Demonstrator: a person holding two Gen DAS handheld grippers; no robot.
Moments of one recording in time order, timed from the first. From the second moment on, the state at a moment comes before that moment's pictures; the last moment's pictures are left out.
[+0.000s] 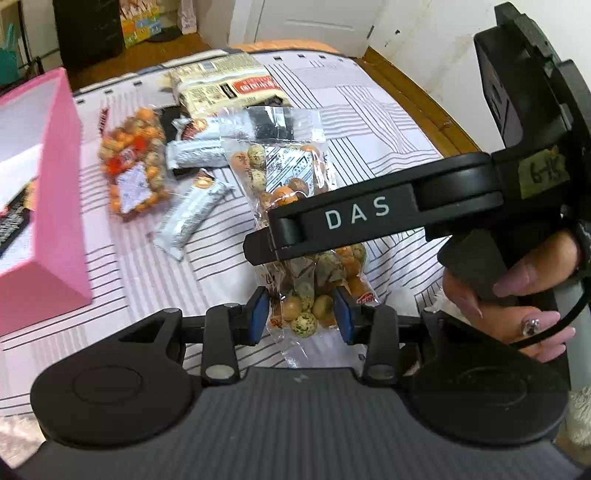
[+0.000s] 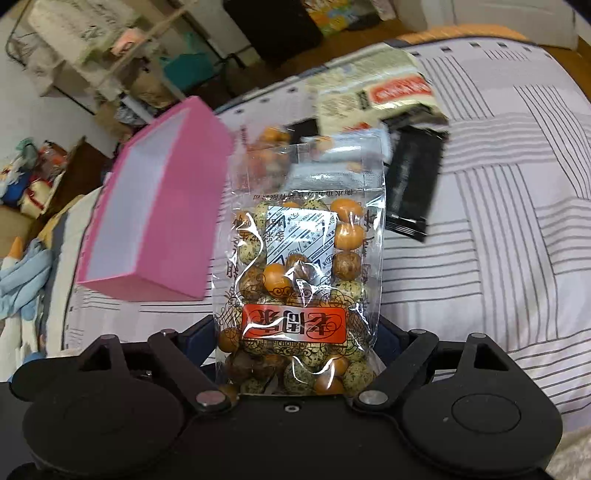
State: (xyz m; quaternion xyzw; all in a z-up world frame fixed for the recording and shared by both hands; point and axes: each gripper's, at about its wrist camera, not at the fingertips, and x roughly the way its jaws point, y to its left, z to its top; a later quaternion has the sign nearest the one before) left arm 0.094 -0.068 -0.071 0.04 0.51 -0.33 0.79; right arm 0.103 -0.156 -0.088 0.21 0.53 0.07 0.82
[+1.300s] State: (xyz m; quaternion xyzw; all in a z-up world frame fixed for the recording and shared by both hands) left arm 0.223 0.153 -0.070 -0.05 0.45 -0.18 0.88; right arm 0.307 0.053 -0.106 0.16 0.58 0.12 0.79
